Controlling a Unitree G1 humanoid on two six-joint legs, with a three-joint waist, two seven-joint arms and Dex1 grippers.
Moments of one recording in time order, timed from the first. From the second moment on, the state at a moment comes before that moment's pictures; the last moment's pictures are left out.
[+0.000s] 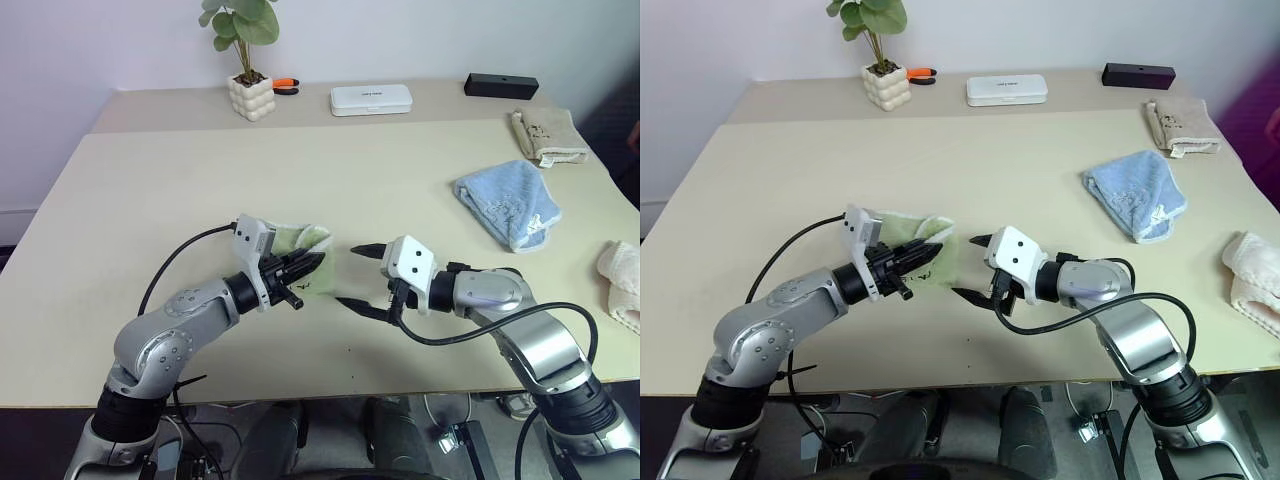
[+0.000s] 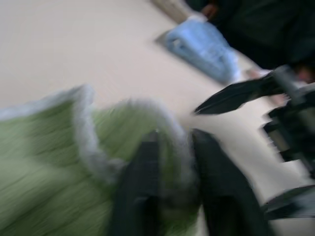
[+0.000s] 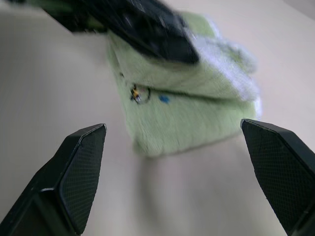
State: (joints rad) left arm -0.22 0.45 -0.02 -0.49 -0.94 0.78 -0.34; right arm -0.29 -0.65 0.22 -0.45 0.25 0.48 0.80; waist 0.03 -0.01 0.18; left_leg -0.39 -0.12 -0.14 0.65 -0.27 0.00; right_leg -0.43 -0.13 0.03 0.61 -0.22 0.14
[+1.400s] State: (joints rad) left arm -0.04 0.40 0.07 -0.30 -0.44 0.45 -0.40; right arm -0.45 -0.36 0.19 -0.20 0.27 0.69 0.63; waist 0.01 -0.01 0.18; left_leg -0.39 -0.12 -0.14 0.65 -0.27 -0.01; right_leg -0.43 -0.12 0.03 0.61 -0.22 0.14
